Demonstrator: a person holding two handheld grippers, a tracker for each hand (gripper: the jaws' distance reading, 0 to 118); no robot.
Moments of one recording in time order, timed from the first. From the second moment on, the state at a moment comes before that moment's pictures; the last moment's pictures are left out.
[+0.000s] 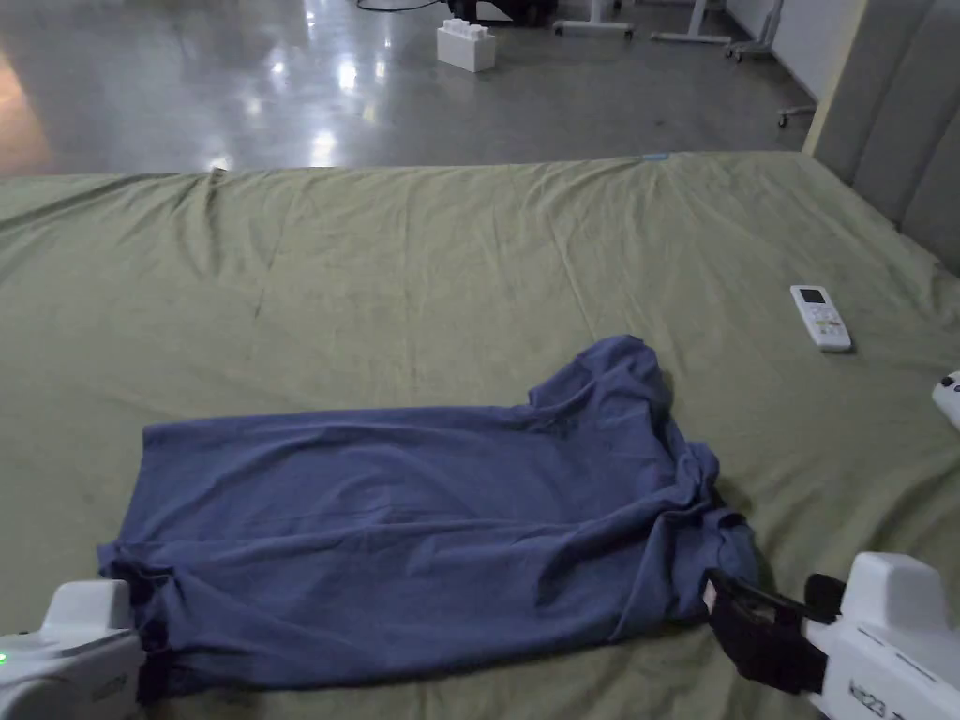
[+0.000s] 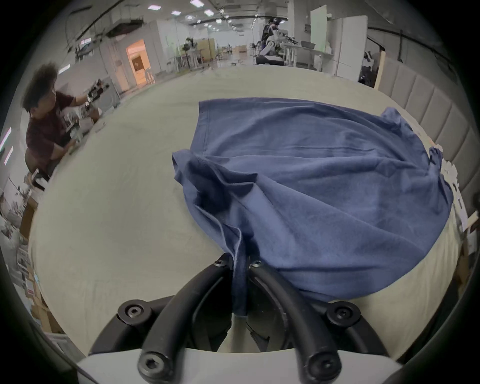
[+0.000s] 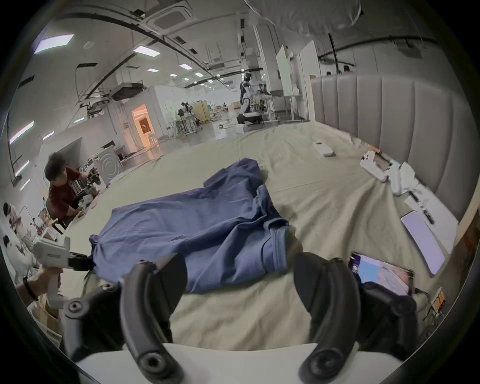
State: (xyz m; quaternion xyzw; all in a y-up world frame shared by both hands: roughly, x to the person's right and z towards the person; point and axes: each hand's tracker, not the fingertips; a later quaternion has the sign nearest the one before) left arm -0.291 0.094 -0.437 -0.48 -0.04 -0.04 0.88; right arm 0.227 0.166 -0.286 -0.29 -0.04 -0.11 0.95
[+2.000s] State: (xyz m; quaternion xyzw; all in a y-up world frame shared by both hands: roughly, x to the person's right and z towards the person) left arm -0.276 0.330 -0.160 0.00 -0.05 -0.03 1.00; right arm 0.142 0.303 -0.130 -0.10 0.00 -0.01 1.00
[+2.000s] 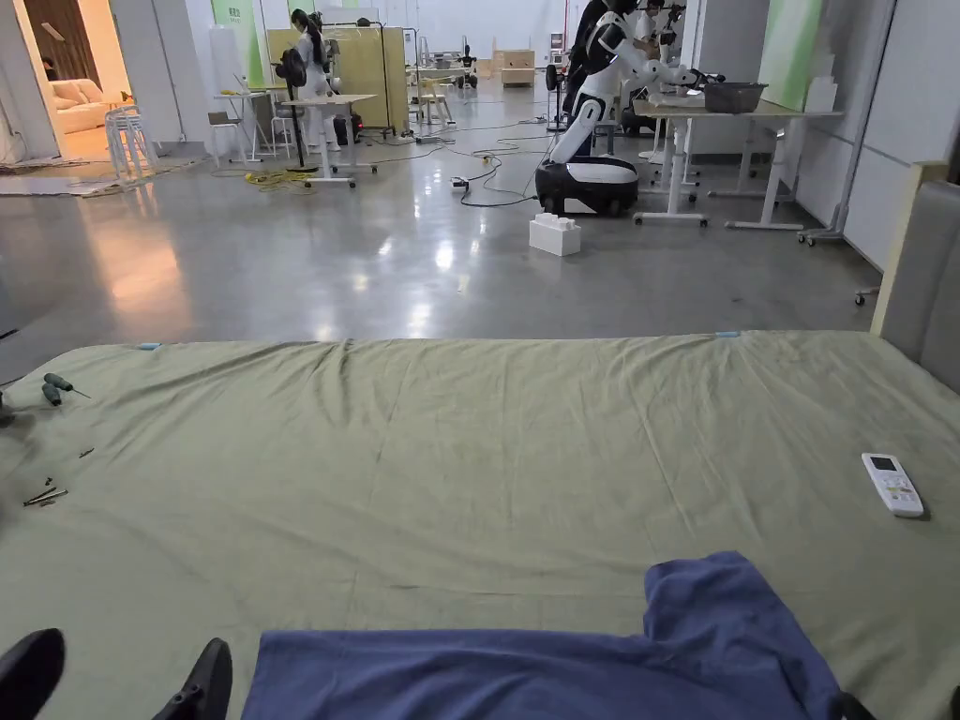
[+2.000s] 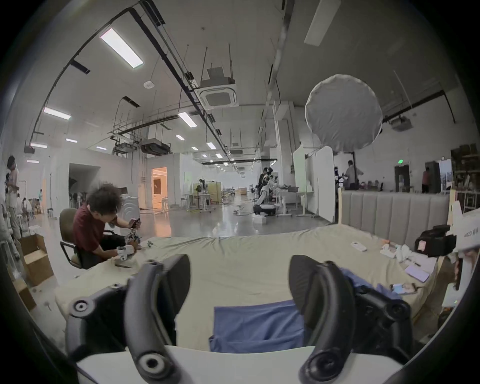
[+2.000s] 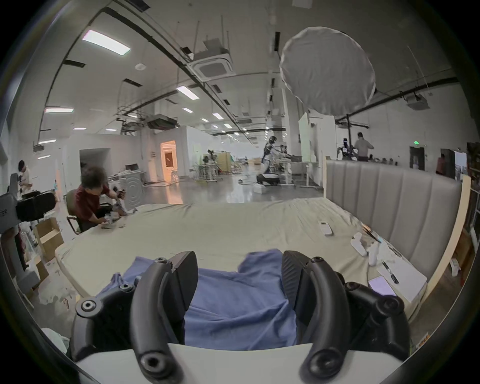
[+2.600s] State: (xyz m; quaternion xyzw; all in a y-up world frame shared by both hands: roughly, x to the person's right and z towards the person) left arm -0.270 0.332 -0.164 -0.04 -0.10 -0.03 0.99; right arm 0.130 0.308 -0.128 -0.09 0.04 -0.04 0.99
